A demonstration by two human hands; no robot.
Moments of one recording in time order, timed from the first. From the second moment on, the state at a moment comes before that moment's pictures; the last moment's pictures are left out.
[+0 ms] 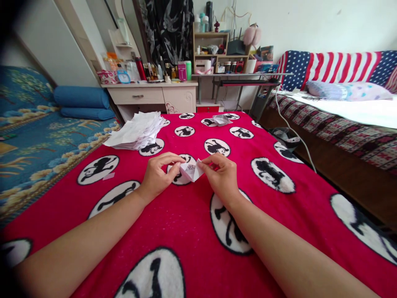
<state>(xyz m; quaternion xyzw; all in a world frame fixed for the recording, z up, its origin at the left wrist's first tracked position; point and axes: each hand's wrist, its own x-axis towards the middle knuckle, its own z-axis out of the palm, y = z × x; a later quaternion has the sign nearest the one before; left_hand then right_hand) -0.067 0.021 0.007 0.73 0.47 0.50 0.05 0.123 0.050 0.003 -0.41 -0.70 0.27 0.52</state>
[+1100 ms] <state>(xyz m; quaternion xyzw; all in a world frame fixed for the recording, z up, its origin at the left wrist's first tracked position) -0.069 0.023 -0.002 0.75 0.58 0.33 -0.04 0.130 0.060 0.005 -0.57 -0.75 0.09 0.33</state>
